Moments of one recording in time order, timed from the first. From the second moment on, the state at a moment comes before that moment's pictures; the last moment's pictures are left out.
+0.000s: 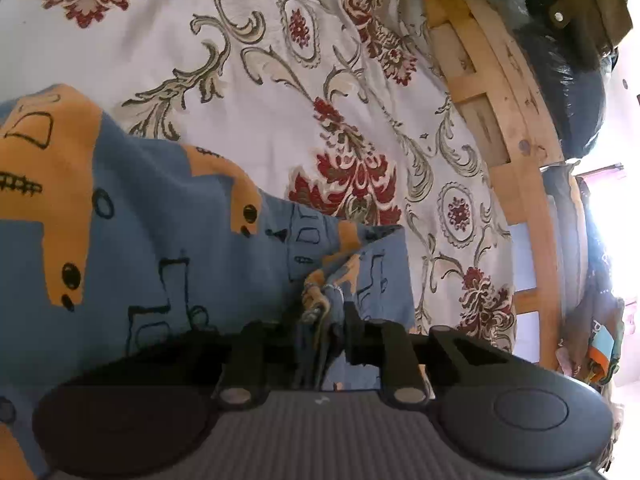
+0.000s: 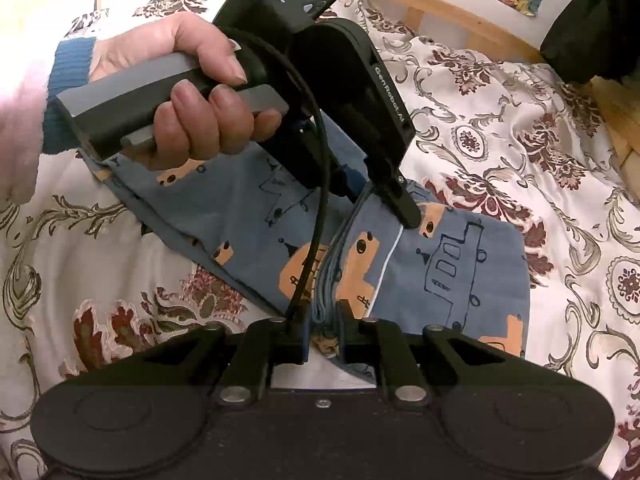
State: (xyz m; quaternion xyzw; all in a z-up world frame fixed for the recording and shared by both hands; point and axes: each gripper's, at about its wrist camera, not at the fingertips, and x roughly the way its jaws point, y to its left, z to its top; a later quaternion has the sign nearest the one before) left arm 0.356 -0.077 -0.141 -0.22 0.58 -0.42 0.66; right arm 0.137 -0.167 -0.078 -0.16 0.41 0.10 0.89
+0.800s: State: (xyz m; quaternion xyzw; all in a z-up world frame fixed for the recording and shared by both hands) left arm 0.372 -0.022 -0.133 -0.18 0.58 -0.41 0.68; right arm 0.162 -0.112 -0.066 -0.14 0.41 0.13 0.89
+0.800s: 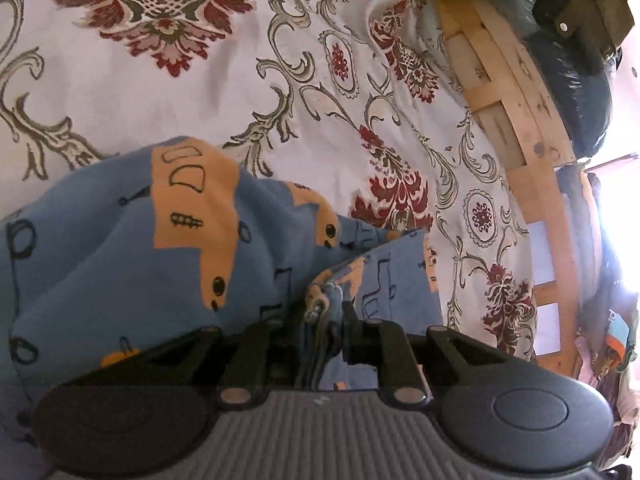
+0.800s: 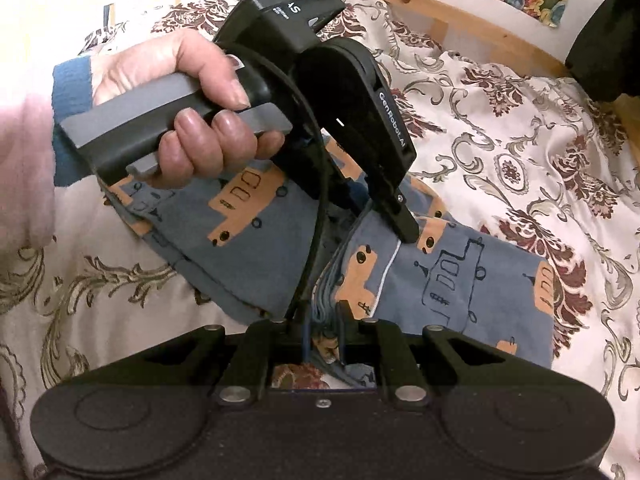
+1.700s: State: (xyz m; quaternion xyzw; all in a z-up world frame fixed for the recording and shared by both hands) left arm 0.383 0.052 -0.126 -0.16 0.58 -0.38 0.70; right arm 0.182 -0.032 -0.071 -0.17 0.40 0.18 0.88
